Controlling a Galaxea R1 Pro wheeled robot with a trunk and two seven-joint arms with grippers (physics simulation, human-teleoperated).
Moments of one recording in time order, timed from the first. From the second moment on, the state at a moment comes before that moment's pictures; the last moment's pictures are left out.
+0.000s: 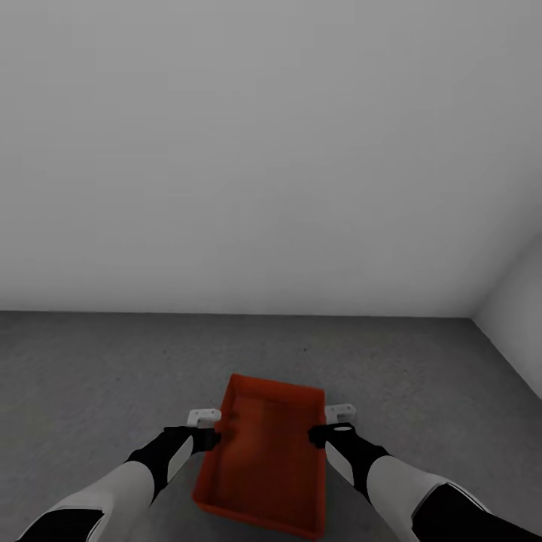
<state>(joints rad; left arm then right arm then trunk) -0.75 -0.06 0.00 -0.21 0.05 0.28 0.02 -0.80 0.12 0.59 -0.11 -0.52 0.13 -0.23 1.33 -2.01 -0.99</state>
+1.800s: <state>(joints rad) -0.75 -0.06 0.00 -0.21 0.05 0.28 0.02 -0.80 0.12 0.59 -0.11 -0.52 0.13 -0.23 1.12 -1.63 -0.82</state>
